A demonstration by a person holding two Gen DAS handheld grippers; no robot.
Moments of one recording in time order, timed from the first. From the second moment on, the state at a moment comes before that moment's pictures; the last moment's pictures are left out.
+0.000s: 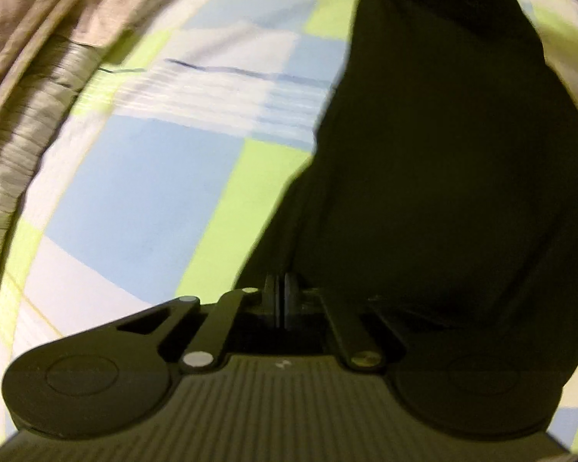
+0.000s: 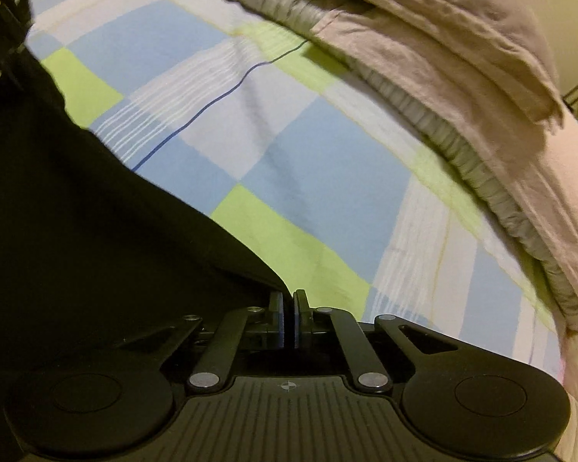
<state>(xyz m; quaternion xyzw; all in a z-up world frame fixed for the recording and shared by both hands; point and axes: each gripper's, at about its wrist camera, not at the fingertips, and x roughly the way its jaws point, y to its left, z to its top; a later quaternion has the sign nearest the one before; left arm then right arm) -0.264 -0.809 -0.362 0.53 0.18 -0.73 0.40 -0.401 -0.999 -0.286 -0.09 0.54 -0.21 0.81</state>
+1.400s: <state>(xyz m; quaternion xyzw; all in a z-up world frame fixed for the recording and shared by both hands) -0.507 -0.619 -0.384 0.54 -0.10 -0.79 0.27 -0.596 -0.907 -0.306 0.54 0.16 -0.47 0.67</state>
